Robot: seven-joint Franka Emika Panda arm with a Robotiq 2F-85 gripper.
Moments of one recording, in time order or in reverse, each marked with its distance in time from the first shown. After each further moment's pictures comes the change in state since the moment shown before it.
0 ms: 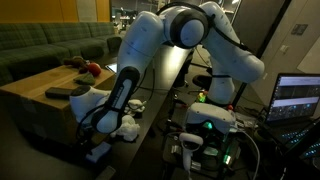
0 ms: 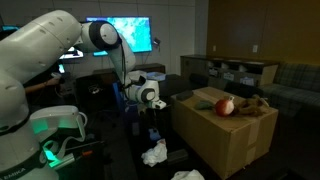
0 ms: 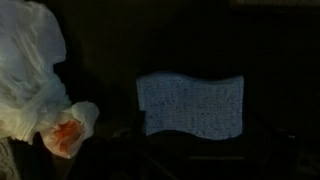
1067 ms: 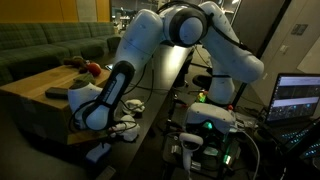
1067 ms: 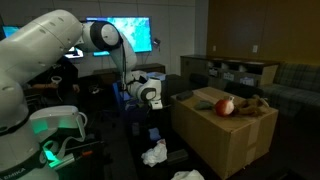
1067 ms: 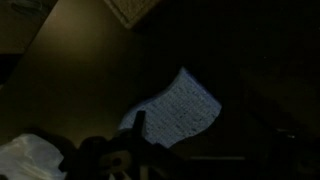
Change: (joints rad) arm -0.036 -0.001 0.043 0.033 0.163 0.000 0.576
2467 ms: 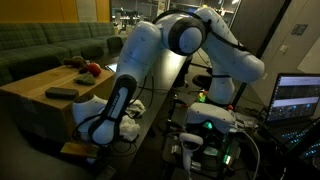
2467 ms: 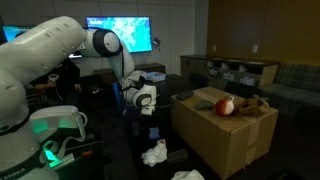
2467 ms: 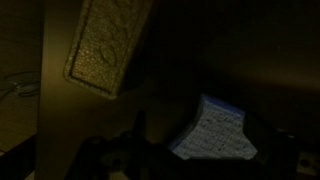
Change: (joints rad) arm 0.041 0.072 0.013 0.003 0.016 0.091 0.496
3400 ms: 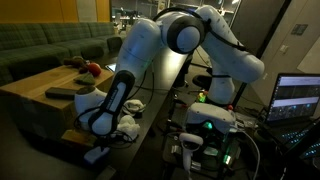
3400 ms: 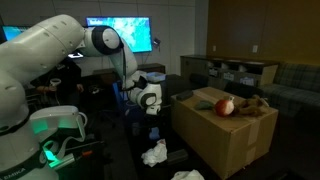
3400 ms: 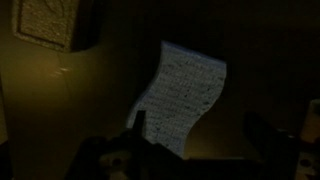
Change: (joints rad) arm -0.009 -0.019 -0.069 -0.012 -0.002 0.020 0.058
